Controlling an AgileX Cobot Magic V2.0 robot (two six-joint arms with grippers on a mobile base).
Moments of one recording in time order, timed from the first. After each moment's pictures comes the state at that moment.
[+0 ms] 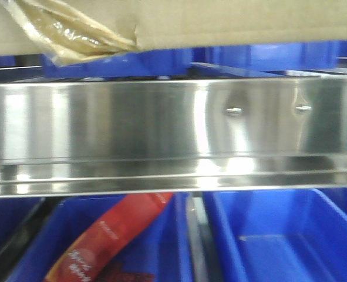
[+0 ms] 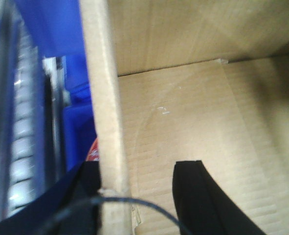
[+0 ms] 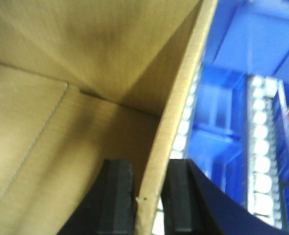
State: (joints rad) left arm -0.45 1.38 -1.79 0.22 1.25 -0.31; right arm 0.56 1.38 -1.79 -0.16 1.12 0.14
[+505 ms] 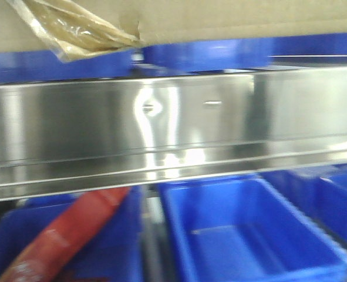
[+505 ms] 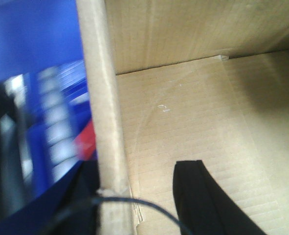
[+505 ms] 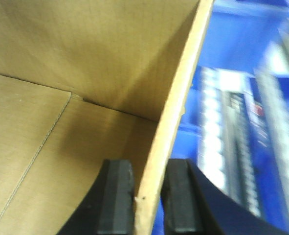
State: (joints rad) left arm -0.45 1.37 -1.79 0.23 1.25 -0.31; right arm 0.56 1.38 -1.79 -0.16 1.09 0.14
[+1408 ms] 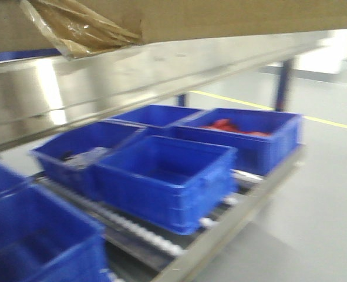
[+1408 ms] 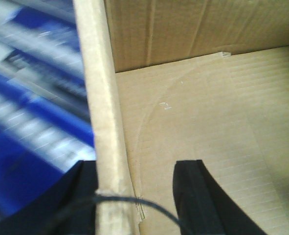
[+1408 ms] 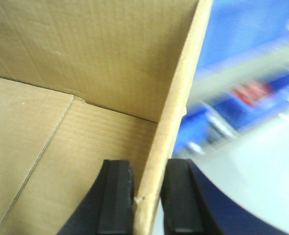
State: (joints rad) left arm -0.45 1.37 -1.79 0.24 1.24 -0.31; right arm 0.56 1.38 -1.79 -0.16 1.06 0.14
